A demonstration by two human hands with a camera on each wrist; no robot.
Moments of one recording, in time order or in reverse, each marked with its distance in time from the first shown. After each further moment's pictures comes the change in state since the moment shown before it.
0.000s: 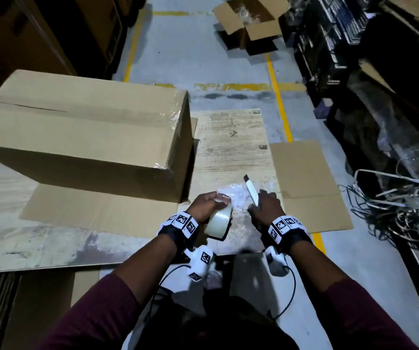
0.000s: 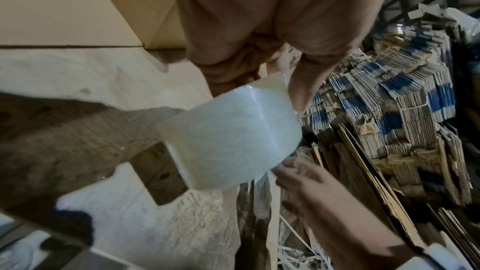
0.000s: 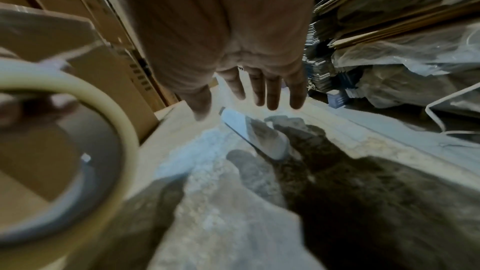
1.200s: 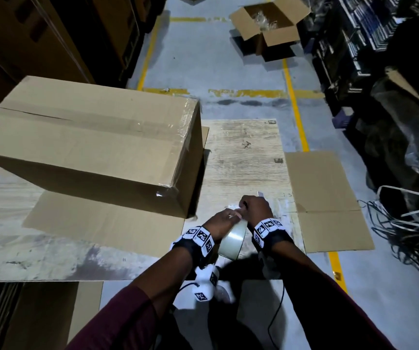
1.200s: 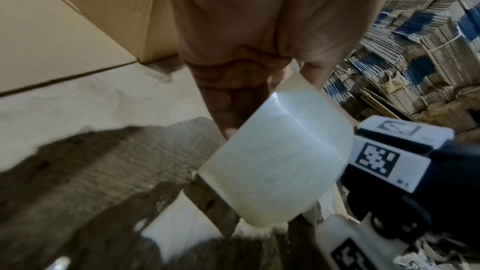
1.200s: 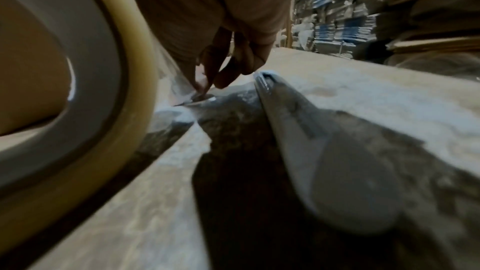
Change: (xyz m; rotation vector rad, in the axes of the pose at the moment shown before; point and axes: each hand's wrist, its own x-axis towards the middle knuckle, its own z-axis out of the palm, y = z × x) left_hand 0.048 -0.014 0.008 0.309 -0.068 -0.080; right_hand 0.066 -0.056 0.024 0.094 0.030 -0.221
